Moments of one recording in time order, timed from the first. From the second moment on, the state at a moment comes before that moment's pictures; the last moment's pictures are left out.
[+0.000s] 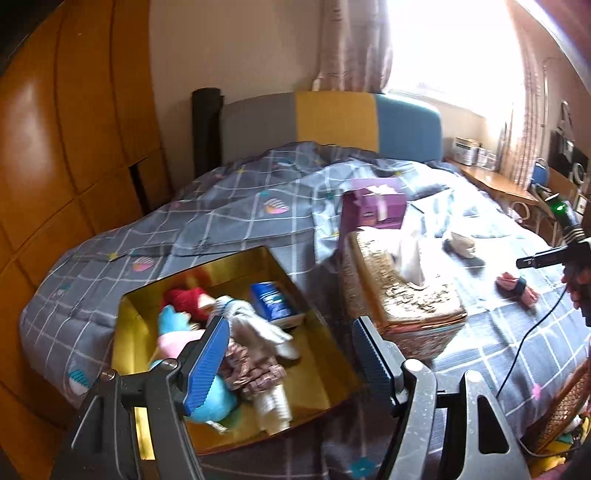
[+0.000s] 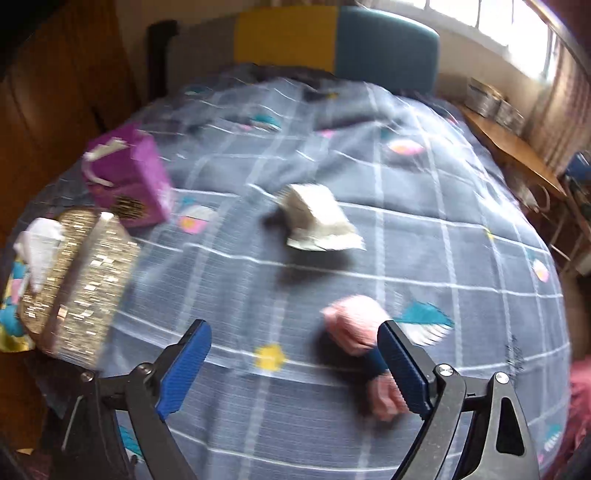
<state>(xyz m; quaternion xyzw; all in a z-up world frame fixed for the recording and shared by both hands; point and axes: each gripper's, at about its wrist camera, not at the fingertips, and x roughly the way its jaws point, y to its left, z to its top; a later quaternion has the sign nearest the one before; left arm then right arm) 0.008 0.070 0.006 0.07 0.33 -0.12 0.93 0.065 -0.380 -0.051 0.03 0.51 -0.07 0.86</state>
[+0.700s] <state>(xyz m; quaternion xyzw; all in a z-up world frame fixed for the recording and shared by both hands) 0.032 -0.069 0.049 0.11 0.31 -0.27 0.90 0.070 -0.429 -0.108 0.02 0.55 -0.12 0.82</state>
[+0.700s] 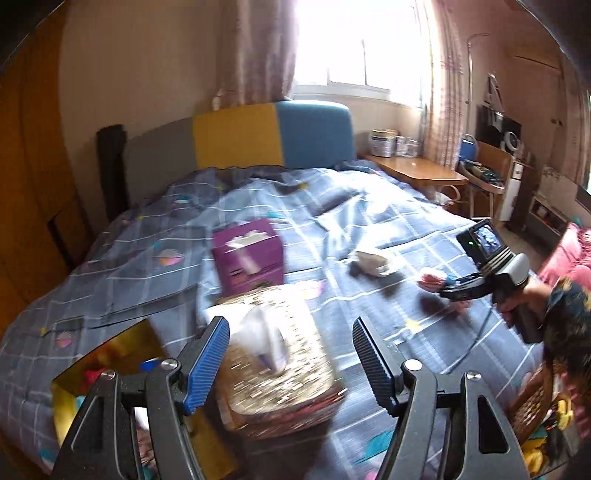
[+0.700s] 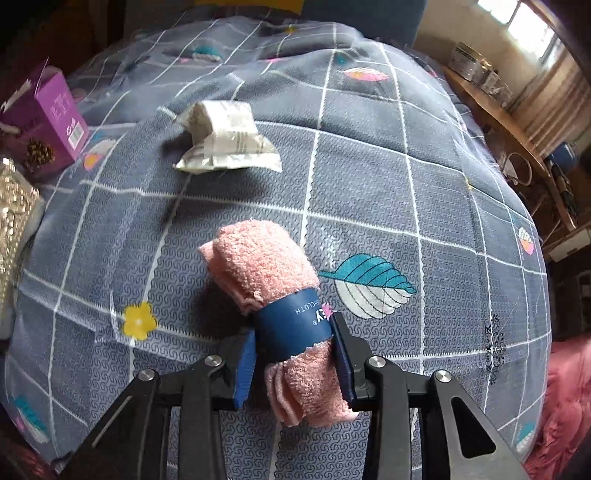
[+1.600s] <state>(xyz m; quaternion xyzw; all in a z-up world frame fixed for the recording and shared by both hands) 0.206 -0.334 -0.074 0.03 0.57 -0.29 0.77 0.068 -0.435 -0.120 0.06 0.57 -0.15 0.81</state>
